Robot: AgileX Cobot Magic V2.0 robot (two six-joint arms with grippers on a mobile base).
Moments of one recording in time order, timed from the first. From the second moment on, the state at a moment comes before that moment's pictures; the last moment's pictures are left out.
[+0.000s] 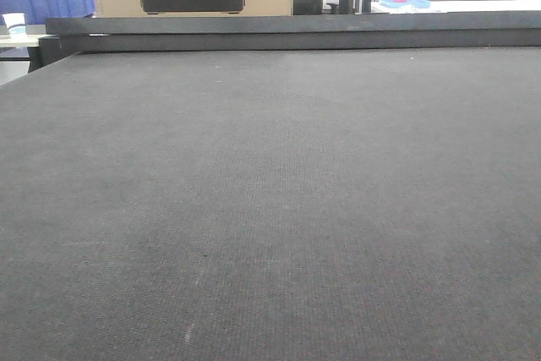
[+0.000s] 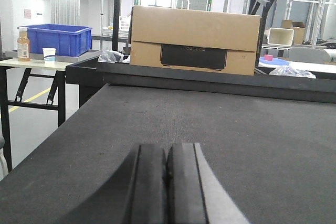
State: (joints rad) left arm -0.10 0.00 0.00 0.07 -0.05 -0.12; right arm 0.05 0.00 0.00 0.06 -0.04 -0.01
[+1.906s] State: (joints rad) left arm -0.10 0.92 -1.14 0.01 0.89 -0.12; right arm 0.05 0.85 -1.00 0.06 0.77 -0.01
